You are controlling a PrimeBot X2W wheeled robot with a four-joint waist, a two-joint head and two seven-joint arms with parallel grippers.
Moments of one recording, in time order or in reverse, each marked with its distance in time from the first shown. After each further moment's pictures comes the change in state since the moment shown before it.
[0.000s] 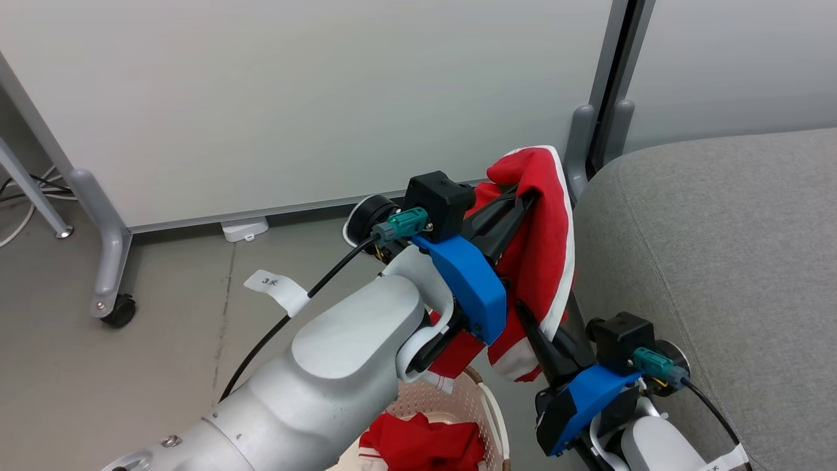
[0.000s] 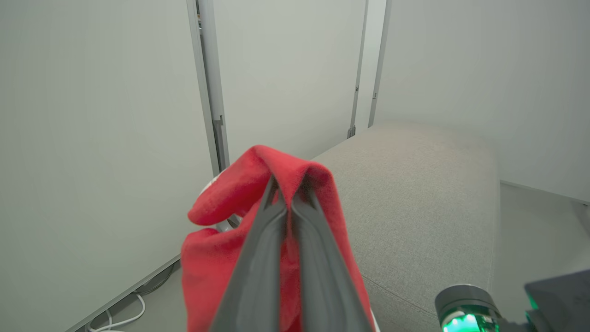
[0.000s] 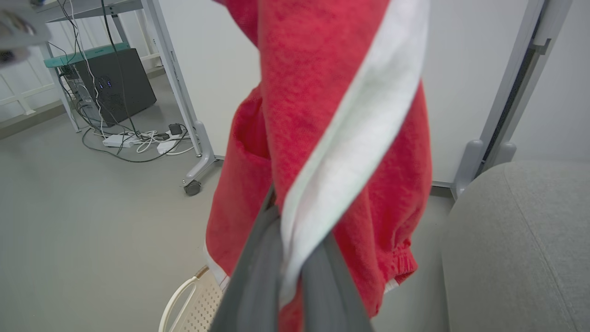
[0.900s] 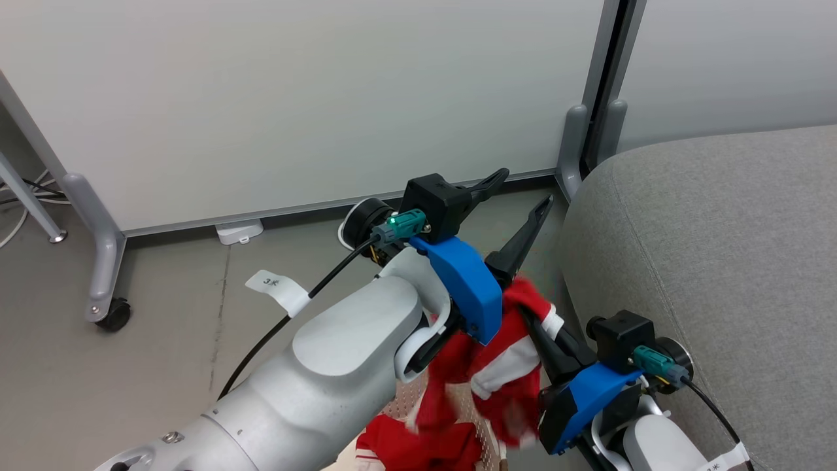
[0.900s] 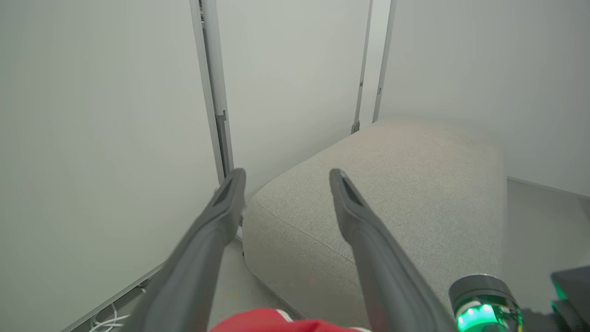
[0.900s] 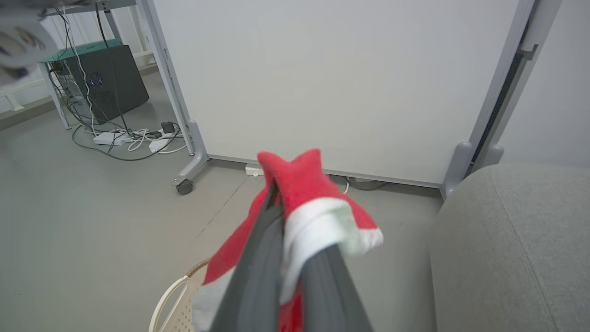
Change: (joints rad) left arm -0.018 0.000 -0.045 0.040 -0.036 0.016 -0.021; right arm 0.000 0.000 -0.009 -0.009 -0.026 0.000 0.010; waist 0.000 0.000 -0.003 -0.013
